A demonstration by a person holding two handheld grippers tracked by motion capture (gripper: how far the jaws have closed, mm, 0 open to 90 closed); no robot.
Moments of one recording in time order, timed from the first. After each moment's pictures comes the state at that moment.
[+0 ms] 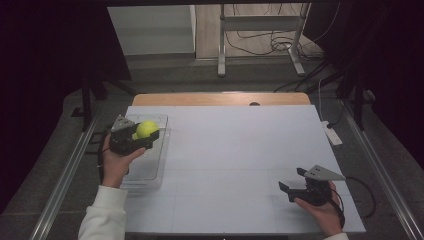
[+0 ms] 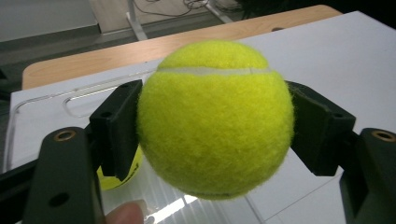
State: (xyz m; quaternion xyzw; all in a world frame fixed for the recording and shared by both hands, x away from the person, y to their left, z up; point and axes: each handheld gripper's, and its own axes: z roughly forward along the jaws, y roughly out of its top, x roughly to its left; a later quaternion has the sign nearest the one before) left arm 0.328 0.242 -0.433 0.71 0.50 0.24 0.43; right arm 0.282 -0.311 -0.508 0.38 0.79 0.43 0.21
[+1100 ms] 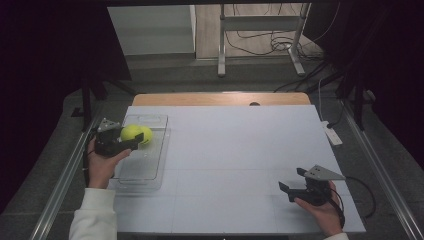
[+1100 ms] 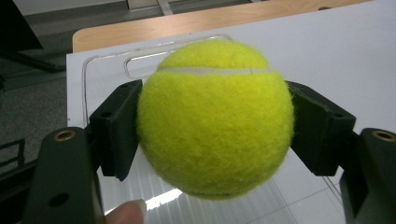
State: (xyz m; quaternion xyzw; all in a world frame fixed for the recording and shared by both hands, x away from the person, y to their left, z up) left arm 0.325 0.283 -0.445 0.70 0.55 0.23 0.39; right arm 0.283 -0.311 -0.509 0.38 0.79 0.43 0.20
